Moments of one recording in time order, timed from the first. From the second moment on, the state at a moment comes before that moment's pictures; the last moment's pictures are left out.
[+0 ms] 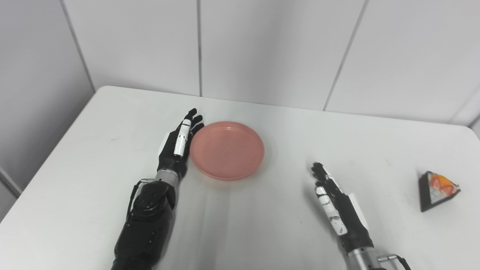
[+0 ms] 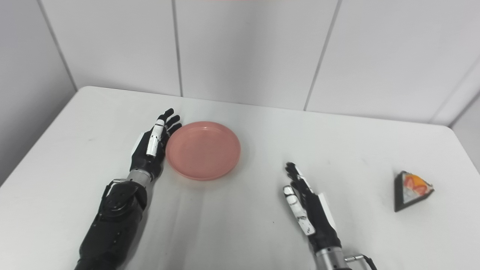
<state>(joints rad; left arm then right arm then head) -0.47 0.06 0.00 0.35 -0.22 0.06 -0.02 -0.10 -0.09 0.10 0.01 -0.17 -0.13 0.10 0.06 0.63</state>
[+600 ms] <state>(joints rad) -0.41 0.01 -0.08 0.25 -0.21 0.14 -0.15 -0.09 -0.07 0.13 -0.01 -0.21 -0.09 0.06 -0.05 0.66</state>
